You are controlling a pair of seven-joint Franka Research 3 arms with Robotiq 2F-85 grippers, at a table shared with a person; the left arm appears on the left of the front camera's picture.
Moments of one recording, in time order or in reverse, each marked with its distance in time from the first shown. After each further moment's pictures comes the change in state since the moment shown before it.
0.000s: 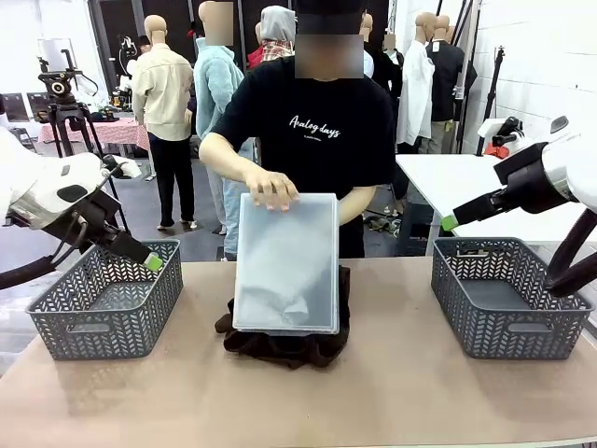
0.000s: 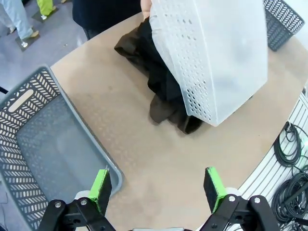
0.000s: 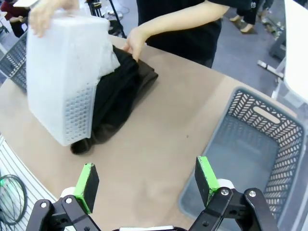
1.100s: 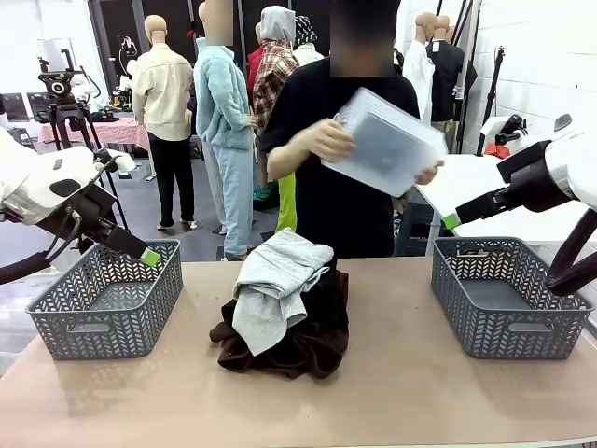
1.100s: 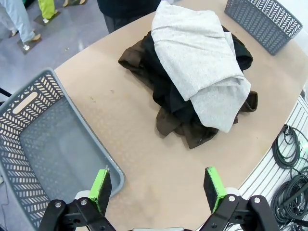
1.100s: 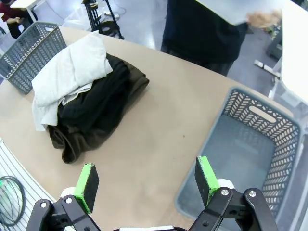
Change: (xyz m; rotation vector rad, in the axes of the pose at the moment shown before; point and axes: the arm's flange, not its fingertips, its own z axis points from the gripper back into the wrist) left arm 0.001 0.000 0.010 0.003 -0.020 0.002; right arm 0.000 -0.001 0.003 -0.015 -0.002 0.000
